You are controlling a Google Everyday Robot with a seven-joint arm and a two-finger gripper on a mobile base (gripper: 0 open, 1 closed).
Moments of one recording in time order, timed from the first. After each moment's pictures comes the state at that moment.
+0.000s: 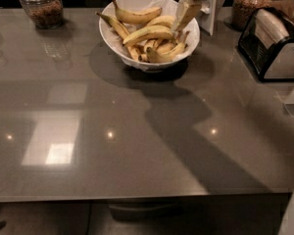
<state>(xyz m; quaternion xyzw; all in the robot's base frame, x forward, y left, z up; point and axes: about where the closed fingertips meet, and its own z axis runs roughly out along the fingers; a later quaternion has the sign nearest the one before) 0.711 -0.061 1.008 -0.78 0.47 -0.12 0.39</state>
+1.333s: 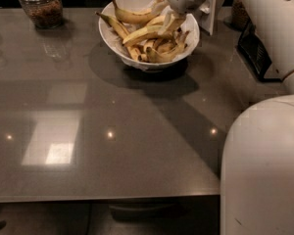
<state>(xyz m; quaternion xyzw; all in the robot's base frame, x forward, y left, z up) 0.759 -0.043 0.944 -0.80 0.48 -0.07 0.35</state>
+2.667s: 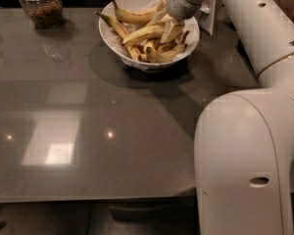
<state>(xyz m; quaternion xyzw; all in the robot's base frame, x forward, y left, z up) 0.780 -0.050 0.906 -0.81 0.50 -0.06 0.30</state>
